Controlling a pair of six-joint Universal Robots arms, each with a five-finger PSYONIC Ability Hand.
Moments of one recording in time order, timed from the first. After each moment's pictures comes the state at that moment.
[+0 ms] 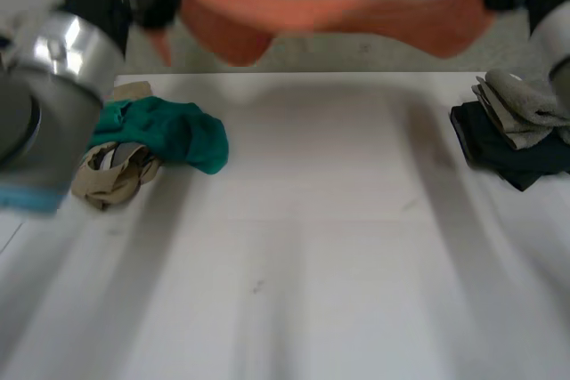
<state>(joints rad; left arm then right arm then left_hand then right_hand) 4.31 -1.70 -1.46 3.55 -1.40 3.53 1.79 -1.33 1.30 -0.32 1.32 2.81 1.15 1.20 1.19 1.20 0.99 1.12 1.17 1.19 1.20 1.02</state>
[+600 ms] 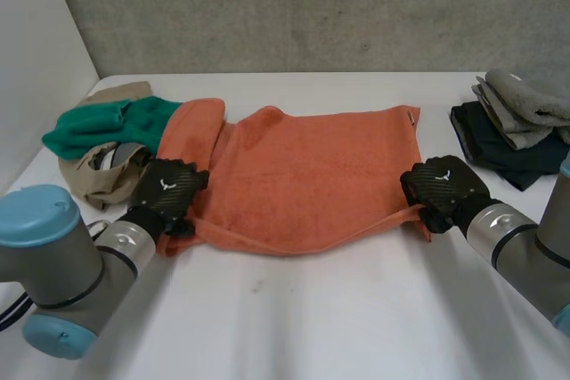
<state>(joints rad) 4.43 -2.02 -1.88 3.70 -1.33 3.60 1.78 -1.19 1.75 -0.22 1.22 2.63 0.56 0.57 0.57 0.56 0.38 1.12 1.18 1.19 1.20 1.02</state>
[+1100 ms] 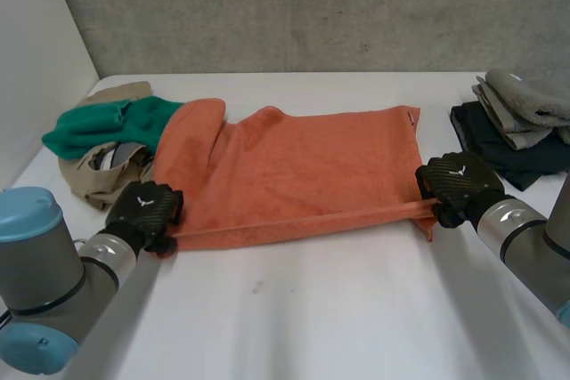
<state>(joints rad) 4.48 -1.99 -1.93 3.59 -1.40 3.56 1.75 -1.19 1.75 -0.22 1.27 2.64 0.92 0.92 0.90 0.91 0.72 1.12 1.18 1.19 1.20 1.02</state>
